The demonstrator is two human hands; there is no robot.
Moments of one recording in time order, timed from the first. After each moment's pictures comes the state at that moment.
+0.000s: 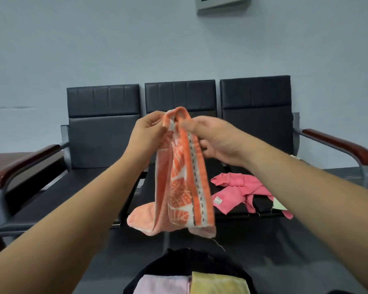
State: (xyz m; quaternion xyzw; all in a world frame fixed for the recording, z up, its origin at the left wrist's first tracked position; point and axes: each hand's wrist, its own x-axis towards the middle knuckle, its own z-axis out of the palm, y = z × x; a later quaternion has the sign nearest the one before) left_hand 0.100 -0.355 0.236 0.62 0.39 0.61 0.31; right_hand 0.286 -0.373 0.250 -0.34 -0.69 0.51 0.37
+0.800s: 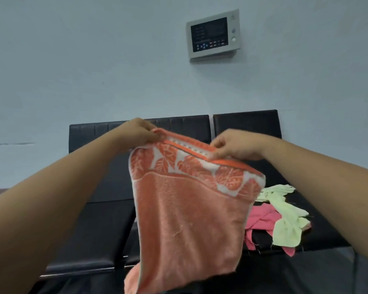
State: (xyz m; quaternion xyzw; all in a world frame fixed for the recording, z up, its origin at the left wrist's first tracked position) left_hand 0.068 -0.325 0.360 0.75 0.56 0.32 0.14; right_hand 0.359 -0.340 0.335 -0.48 -0.82 0.22 0.21
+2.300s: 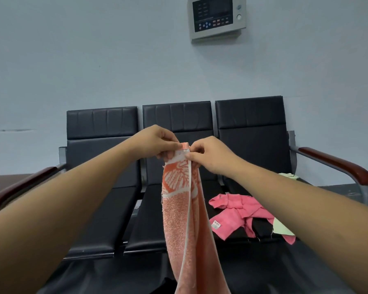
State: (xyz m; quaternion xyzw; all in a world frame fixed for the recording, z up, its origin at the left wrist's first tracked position) left_hand 0.101 -0.315 0.305 0.81 0.48 0.28 0.18; right_hand 0.301 -0.322 0.262 -0.46 -0.79 0.15 0.37
